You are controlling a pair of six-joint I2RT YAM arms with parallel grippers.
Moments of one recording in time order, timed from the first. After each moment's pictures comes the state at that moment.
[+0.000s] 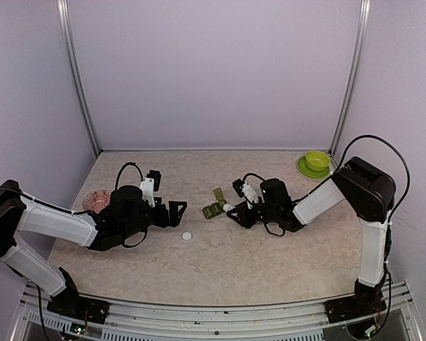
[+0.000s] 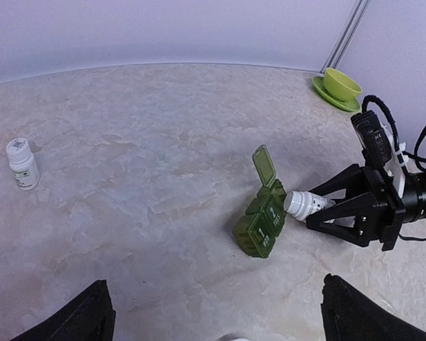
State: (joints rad) left arm -0.79 1.45 0.53 0.58 -0.21 -0.36; right arm 0.67 2.03 0.90 0.63 -0.26 0.05
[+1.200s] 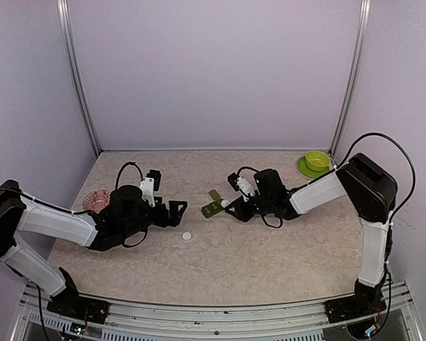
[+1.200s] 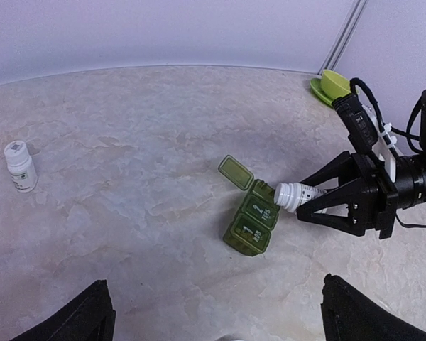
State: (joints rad) left arm -0.79 1.45 0.53 0.59 -0.21 -0.36; right arm 0.67 2.02 1.04 0.38 -0.25 0.03
